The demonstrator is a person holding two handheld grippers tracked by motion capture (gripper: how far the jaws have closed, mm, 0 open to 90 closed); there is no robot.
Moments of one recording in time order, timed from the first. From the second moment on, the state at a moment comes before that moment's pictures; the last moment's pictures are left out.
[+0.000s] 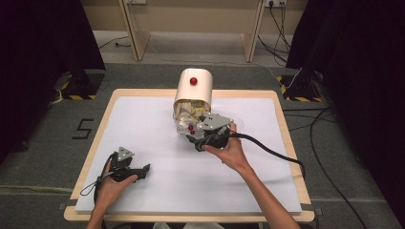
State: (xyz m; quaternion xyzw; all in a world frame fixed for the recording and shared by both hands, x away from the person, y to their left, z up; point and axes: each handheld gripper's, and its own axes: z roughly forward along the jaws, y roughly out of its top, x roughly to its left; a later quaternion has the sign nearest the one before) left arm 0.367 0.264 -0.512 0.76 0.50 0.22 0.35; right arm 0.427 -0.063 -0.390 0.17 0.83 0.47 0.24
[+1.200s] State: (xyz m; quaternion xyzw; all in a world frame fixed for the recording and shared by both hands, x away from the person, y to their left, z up) left arm 0.367 0.264 -0.512 0.76 0.50 0.22 0.35; right arm 0.393 -0.068 -0.398 0.15 0.85 0.46 0.21
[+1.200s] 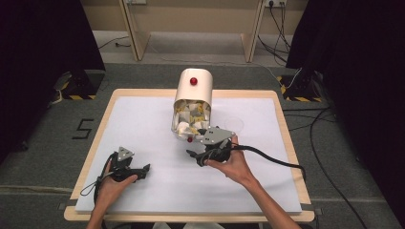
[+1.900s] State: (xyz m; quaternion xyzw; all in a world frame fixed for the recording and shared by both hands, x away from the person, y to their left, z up) left arm 0.367 0.264 -0.512 0.76 0.50 0.22 0.35; right arm 0.404 -0.067 -0.390 0.15 0.83 0.50 0.21
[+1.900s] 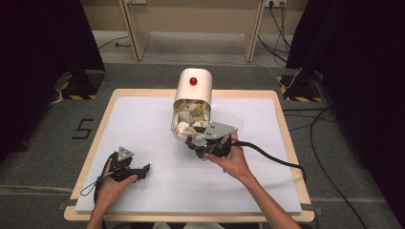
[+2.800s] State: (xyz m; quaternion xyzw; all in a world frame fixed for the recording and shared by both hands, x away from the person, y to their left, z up) left arm 0.367 0.264 -0.512 0.76 0.50 0.22 0.35; right arm 0.420 -0.064 -0.377 0.15 0.81 0.53 0.20
